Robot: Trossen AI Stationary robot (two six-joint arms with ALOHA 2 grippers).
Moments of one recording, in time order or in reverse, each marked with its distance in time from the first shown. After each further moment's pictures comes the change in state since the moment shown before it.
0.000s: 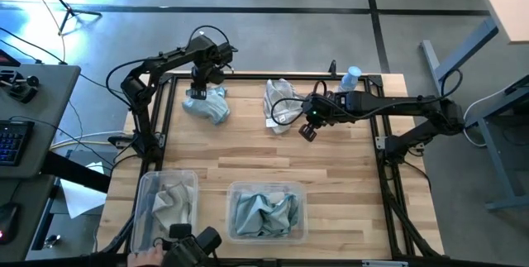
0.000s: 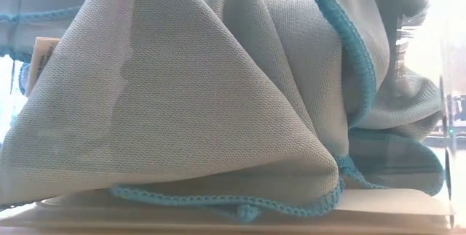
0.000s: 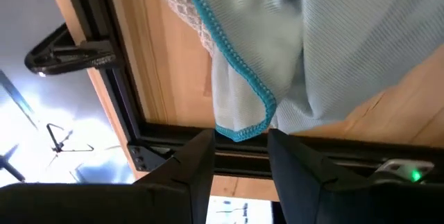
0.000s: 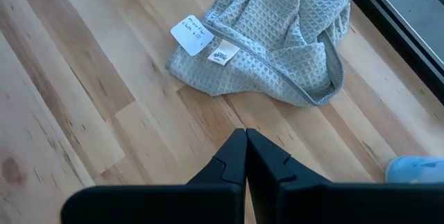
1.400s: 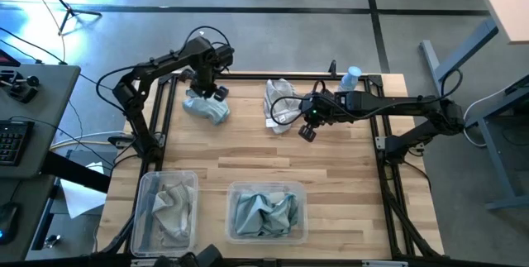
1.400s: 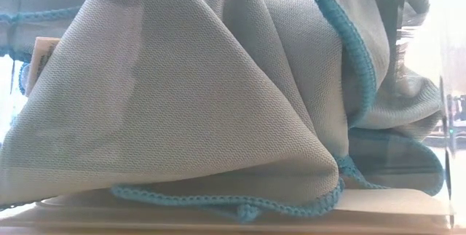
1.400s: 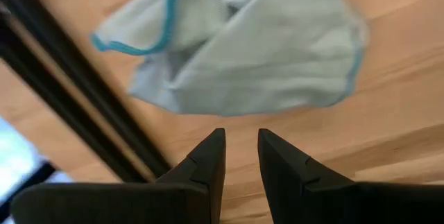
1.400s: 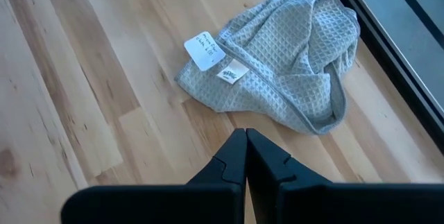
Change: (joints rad) left arm -0.088 -0.110 0.000 -0.070 0.285 -1.095; right arm -0.001 0.000 0.000 0.062 -0.007 -0.137
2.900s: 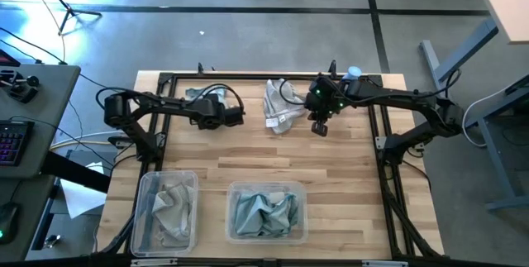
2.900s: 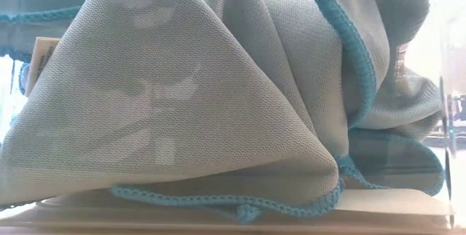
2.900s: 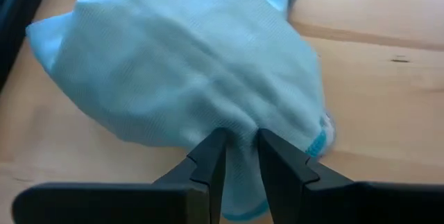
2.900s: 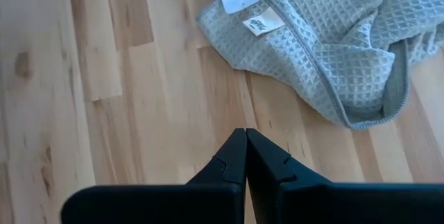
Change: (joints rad) left arm -0.482 -0.150 -0.596 0.691 -0.572 -1.069; right arm -0.275 0.000 -0.138 0.053 -0.420 -0.416
